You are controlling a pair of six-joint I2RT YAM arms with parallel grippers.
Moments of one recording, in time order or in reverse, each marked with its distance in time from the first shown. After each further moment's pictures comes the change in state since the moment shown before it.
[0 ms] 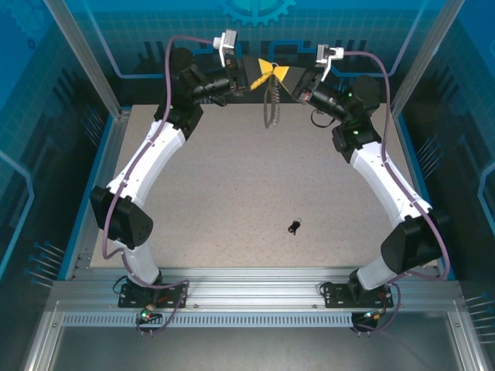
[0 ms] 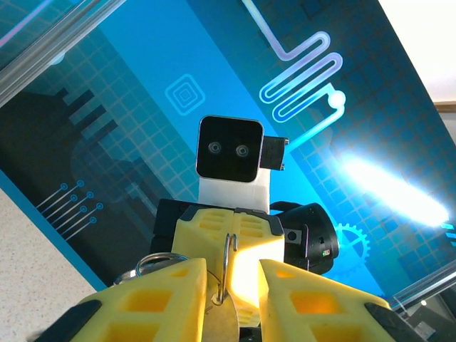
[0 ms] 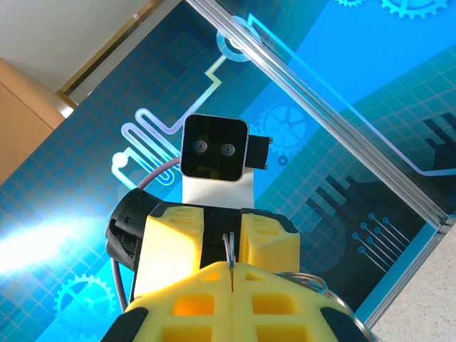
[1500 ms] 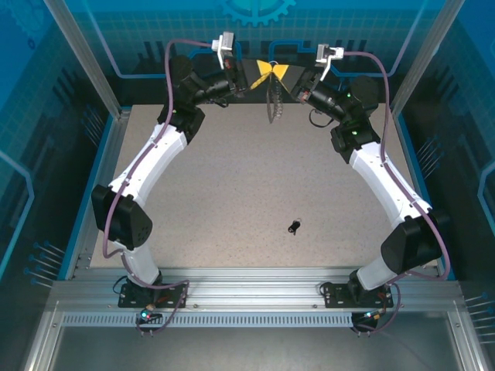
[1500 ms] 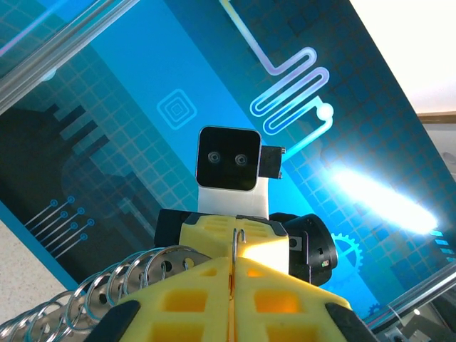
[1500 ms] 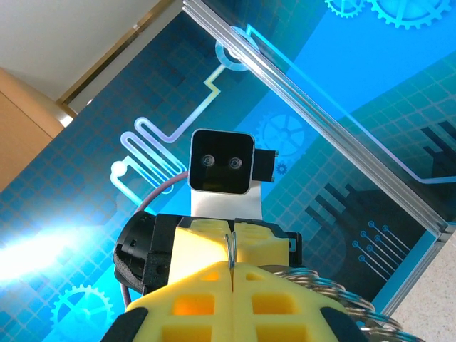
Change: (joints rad) left arm -0.002 -0.010 -0.085 0.164 -0.034 -0.072; right arm 0.013 0.000 0.000 0.004 0.042 0.000
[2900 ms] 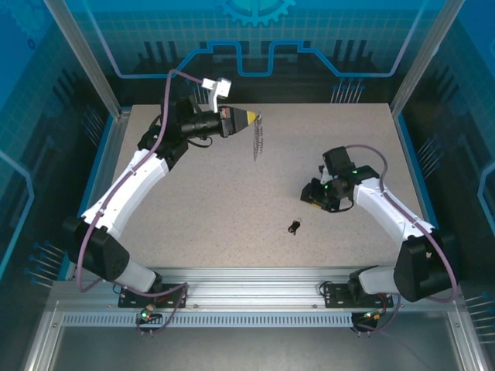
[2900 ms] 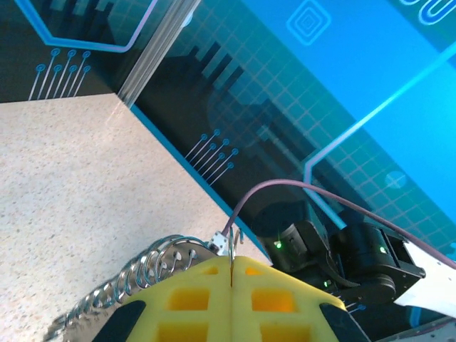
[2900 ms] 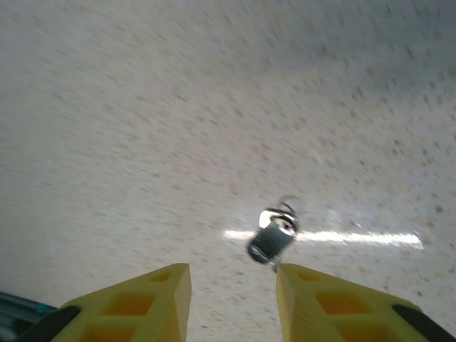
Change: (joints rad) left arm 0.006 -0.293 -0.353 -0.519 -0.124 0.703; right arm -0.021 -0.196 -0.547 -1.291 0.425 -0.526
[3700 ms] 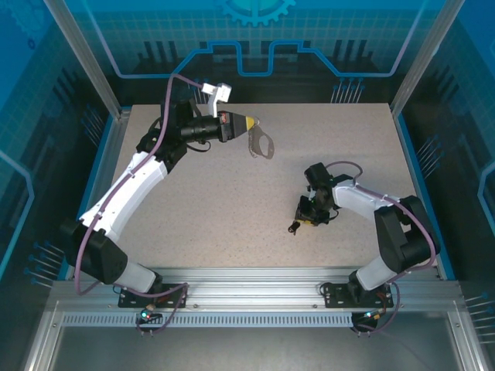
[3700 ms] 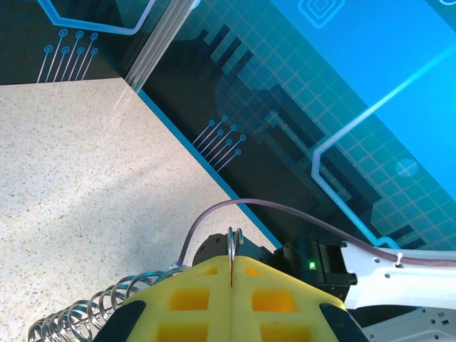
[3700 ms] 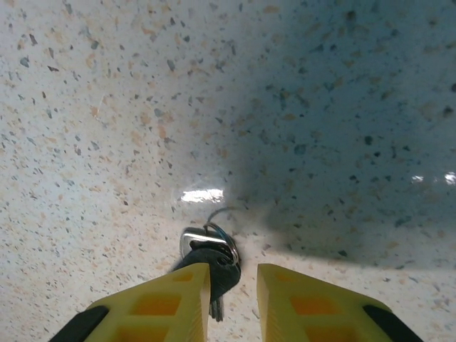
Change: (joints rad) left arm -0.001 -0.022 -0.026 -0.045 -0.002 0.034; right arm 0.082 0.215 -0.113 0.152 0.038 0.056
